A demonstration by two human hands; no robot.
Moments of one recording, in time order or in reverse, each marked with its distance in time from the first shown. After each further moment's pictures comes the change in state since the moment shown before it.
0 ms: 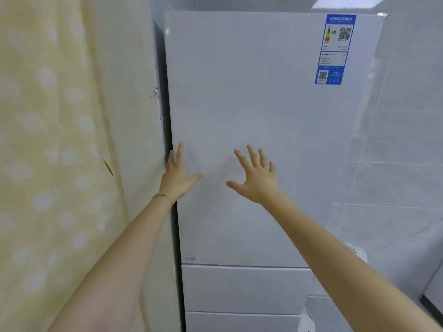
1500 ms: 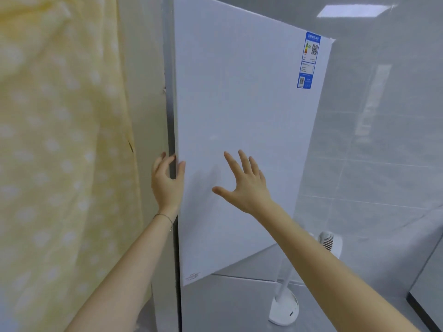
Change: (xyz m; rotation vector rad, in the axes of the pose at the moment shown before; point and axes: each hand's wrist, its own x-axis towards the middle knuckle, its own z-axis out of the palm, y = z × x) left_hand -0.205 0.103 -0.018 -0.380 0.671 -0.067; right_hand -0.197 0.000 -0.085 0.216 0.013 -0.147
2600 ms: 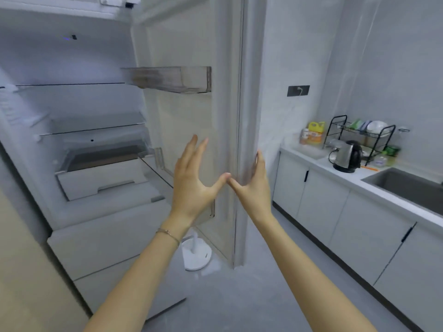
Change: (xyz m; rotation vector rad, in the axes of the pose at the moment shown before) left_hand -0.259 0.198 0.090 -0.309 -0.828 0.414; right_hand -0.251 0.168 -0.097 0.379 0.681 0.632
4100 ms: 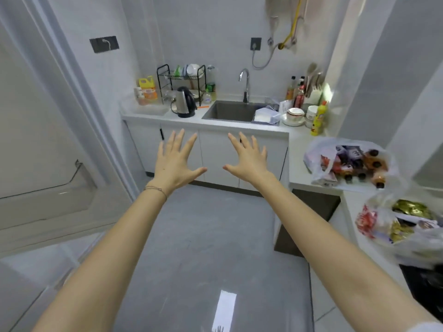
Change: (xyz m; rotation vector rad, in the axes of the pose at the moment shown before) left_hand -0.035 0.089 0.238 0.163 -0.818 0.537; right_hand -0.090 0.089 -0.258 -1.092 0.119 0.551
